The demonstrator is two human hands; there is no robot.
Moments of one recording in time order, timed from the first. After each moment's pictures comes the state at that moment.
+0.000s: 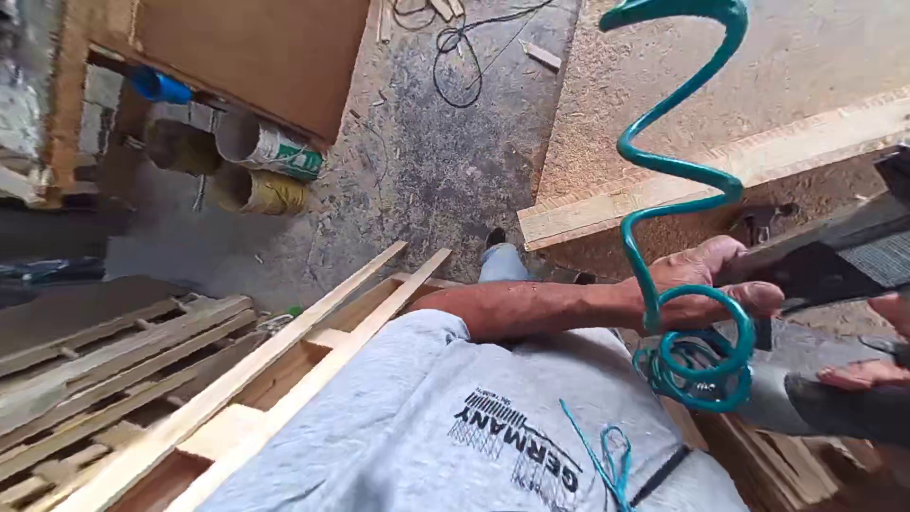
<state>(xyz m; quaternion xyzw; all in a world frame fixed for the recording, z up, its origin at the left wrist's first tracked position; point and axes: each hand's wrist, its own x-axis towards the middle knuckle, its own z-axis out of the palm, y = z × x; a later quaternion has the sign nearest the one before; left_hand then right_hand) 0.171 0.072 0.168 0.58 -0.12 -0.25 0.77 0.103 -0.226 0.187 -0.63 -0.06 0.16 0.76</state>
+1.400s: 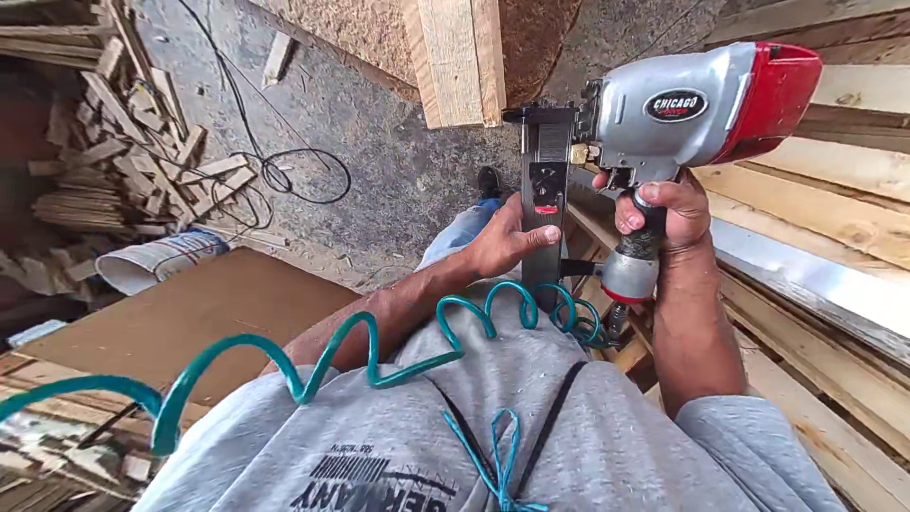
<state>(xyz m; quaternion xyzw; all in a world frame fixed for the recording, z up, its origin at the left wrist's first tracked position) 0.123 0.363 0.004 0.53 -0.22 -0.72 0.40 -0.104 0.196 0.002 -0.25 0.30 -0.19 0.90</state>
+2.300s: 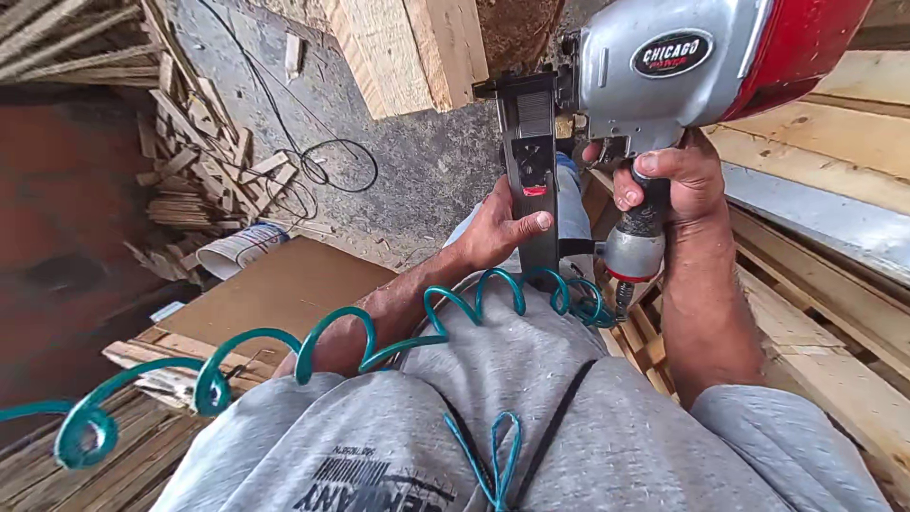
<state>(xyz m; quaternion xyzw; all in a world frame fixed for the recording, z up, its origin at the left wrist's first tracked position) 0.132 0.372 -0.017 0.58 -0.22 -0.69 0.36 -0.090 0.206 -0.052 -0.22 0.28 -0.22 0.91</state>
